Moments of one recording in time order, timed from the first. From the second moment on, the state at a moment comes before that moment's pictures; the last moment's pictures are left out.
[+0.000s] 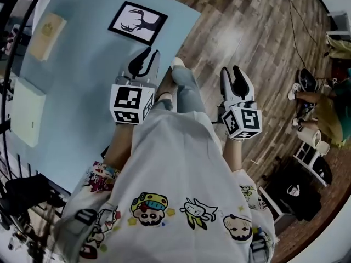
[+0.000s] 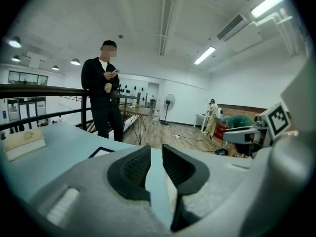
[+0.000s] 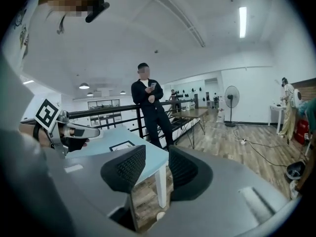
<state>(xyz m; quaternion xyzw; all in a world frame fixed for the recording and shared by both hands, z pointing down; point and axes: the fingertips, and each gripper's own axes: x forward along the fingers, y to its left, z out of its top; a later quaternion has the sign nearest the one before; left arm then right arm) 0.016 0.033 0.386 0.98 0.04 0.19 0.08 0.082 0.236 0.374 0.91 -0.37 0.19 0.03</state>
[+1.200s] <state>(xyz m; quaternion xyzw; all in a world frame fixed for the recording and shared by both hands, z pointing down) 0.018 -0.117 0.381 0.88 -0.42 0.16 0.15 0.197 -0.091 0.386 0.58 -0.79 0.17 0.09</state>
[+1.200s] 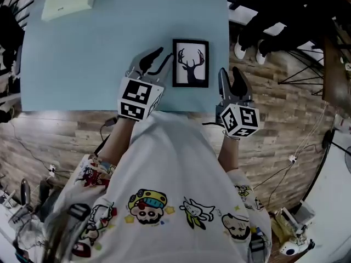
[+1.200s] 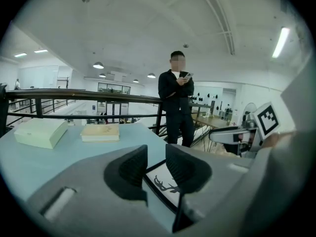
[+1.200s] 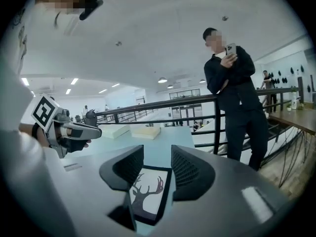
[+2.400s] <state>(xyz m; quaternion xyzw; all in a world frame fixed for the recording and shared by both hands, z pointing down) 0.012 -0.113 0.411 0.83 -0.50 0.17 0.21 0.170 -0.120 0.403 0.48 -0.85 0.19 0.12</state>
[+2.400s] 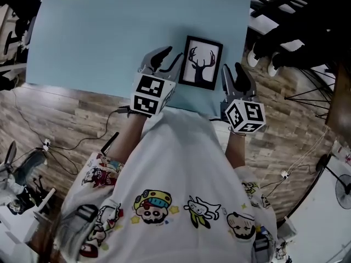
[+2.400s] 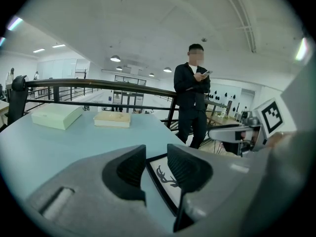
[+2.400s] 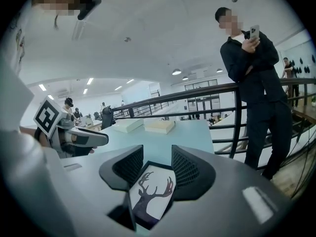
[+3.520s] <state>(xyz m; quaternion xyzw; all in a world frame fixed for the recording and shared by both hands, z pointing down) 0.042 -0.120 0.508 0.81 -0.45 0.22 0.30 0.171 -0.125 0.478 0.49 -0.82 0.26 0.15</state>
